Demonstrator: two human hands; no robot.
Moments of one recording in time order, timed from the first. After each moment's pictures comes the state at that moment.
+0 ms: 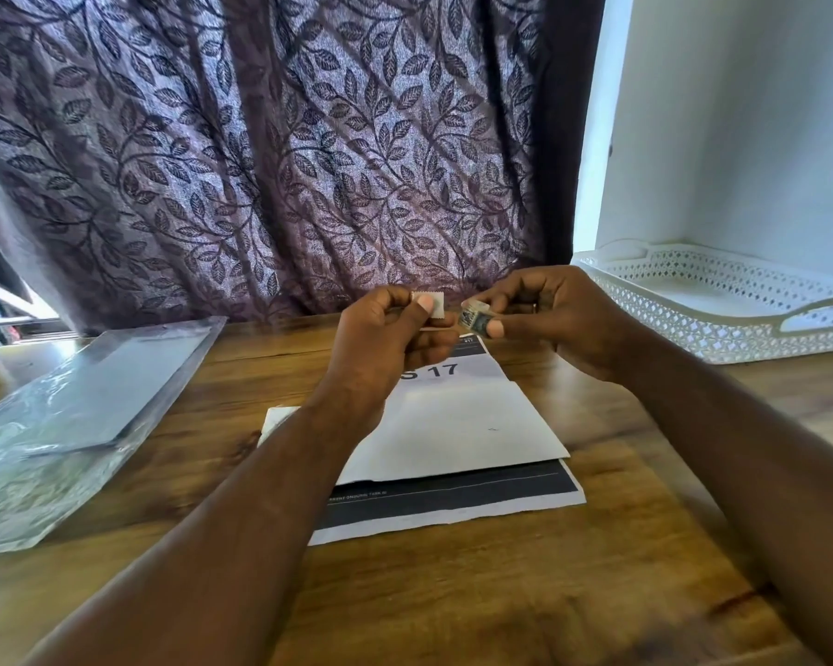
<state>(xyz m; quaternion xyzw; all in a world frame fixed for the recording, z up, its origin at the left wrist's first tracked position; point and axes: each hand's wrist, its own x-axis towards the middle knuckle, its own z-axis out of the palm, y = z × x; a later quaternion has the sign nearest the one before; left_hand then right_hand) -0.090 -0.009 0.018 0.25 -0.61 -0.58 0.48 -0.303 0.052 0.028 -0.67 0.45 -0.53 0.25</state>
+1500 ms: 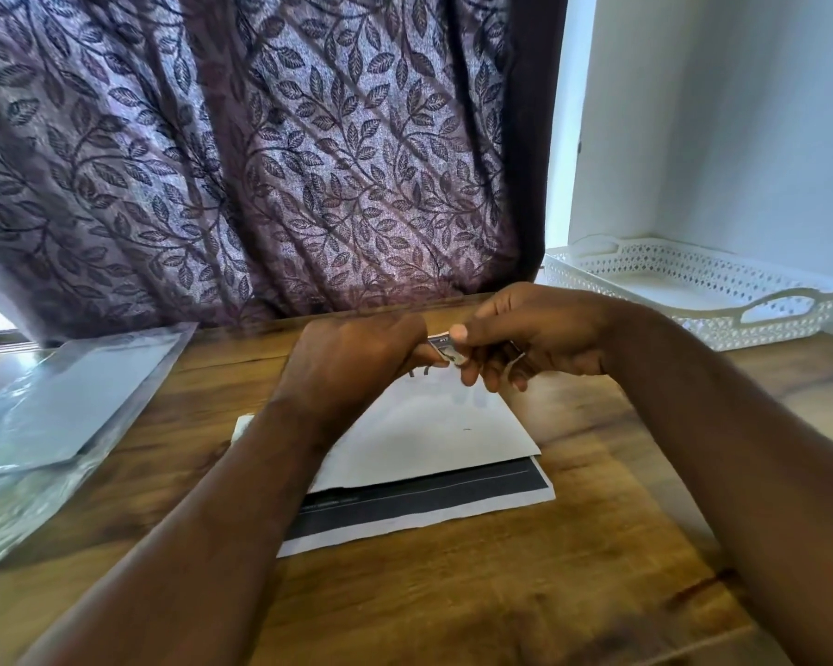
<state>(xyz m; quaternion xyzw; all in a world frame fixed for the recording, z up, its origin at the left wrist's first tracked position) -0.073 -0.022 0.016 0.14 -0.87 0.26 0.38 -0.286 0.078 0.063 -0.62 0.60 -0.31 0.40</state>
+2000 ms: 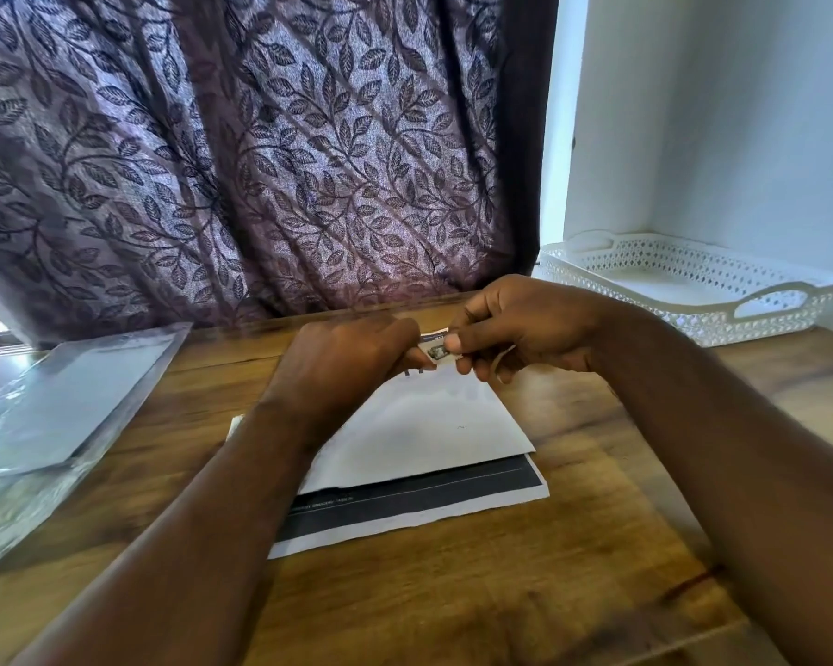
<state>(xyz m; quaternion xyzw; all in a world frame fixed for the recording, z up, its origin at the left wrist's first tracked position) -0.072 -0.026 0.014 0.13 -0.90 0.24 0.34 -0.287 0.073 0.057 -0.62 0.59 -0.34 0.39</state>
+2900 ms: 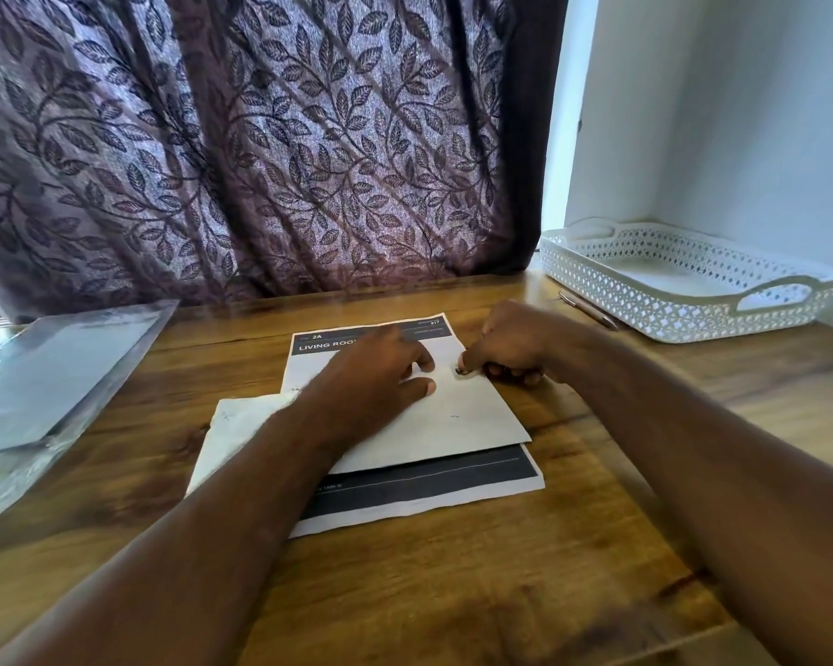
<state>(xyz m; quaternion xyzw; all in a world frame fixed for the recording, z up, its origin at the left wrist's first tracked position) -0.105 -0.027 -0.018 0.28 -0.94 -0.02 0.19 -0.285 0.044 0.022 -0.50 0.81 -0.21 0.22</state>
